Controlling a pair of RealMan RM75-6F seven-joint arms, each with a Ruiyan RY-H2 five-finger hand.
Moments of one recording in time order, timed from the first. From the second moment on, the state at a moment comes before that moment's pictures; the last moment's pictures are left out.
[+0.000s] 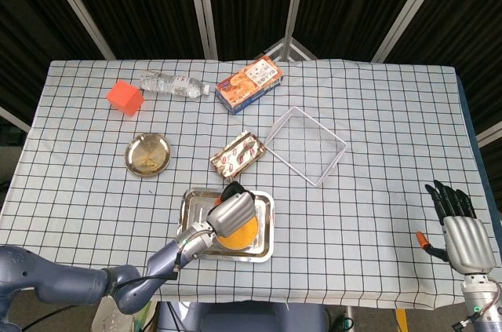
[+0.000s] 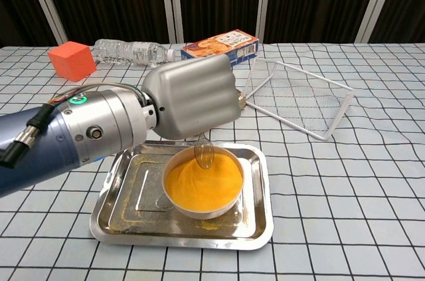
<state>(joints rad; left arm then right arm) -0.96 -1.69 -0.07 -1.63 1.25 1.01 1.73 0.09 -1.09 0.05 -1.68 -1.46 1.41 -0.01</state>
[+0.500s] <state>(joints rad) -0.96 -1.70 -0.04 -1.64 1.22 1.05 1.71 0.09 -1.08 0.05 -1.68 -1.46 1.41 -0.01</state>
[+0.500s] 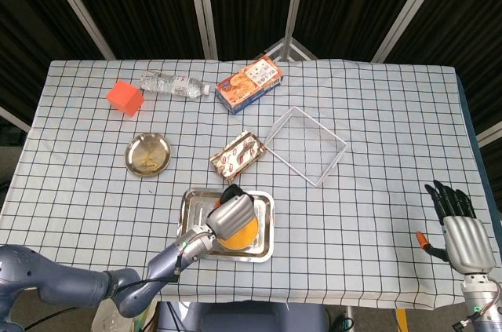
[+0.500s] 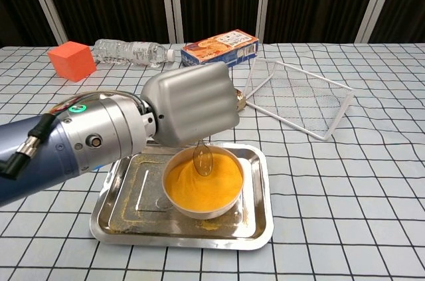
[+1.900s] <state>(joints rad) -0.91 -1.59 0.02 -1.86 1.16 1.19 1.54 0.09 -1.08 0.05 -1.68 -1.45 1.41 -0.02</state>
